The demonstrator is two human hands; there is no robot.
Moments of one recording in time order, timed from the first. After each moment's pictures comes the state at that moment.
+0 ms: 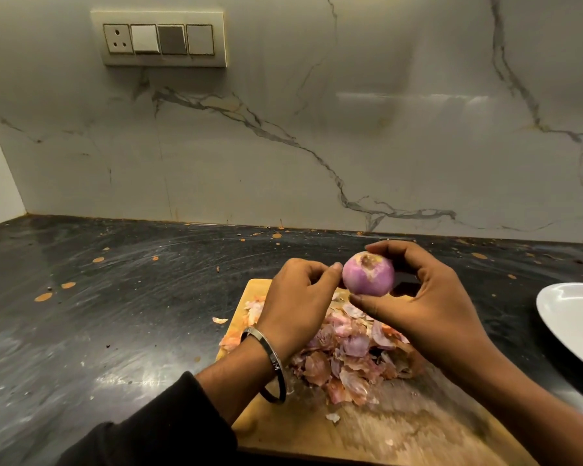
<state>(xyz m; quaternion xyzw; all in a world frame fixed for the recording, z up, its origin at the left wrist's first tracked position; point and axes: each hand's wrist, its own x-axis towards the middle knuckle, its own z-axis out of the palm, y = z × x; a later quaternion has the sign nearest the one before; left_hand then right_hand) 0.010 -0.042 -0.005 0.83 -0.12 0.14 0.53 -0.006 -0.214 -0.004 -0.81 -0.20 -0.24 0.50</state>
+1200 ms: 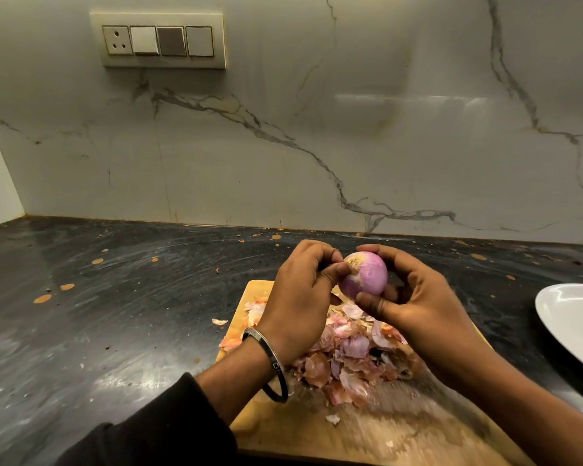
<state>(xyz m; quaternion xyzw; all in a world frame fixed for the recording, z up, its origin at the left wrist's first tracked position) 0.002 -0.045 0.004 0.78 -0.20 0.19 0.56 -0.003 -0.211 -0.006 -0.74 -0.21 -0.11 0.63</state>
